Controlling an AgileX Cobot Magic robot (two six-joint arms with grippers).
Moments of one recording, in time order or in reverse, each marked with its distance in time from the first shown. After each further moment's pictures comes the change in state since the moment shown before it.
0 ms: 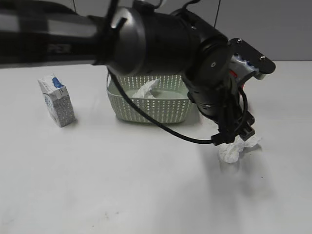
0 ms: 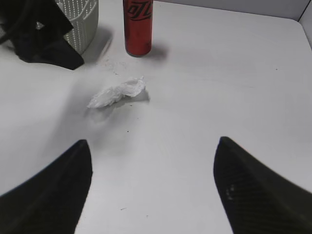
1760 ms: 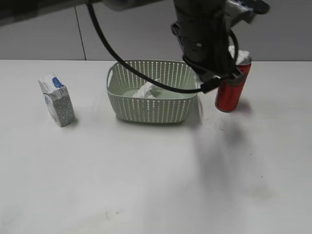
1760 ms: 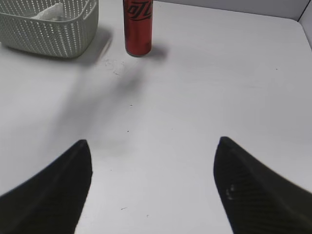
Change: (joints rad) left arm 0.066 0.053 -0.394 0.016 0.438 0.053; right arm 0.000 0.000 0.000 0.000 0.000 0.000
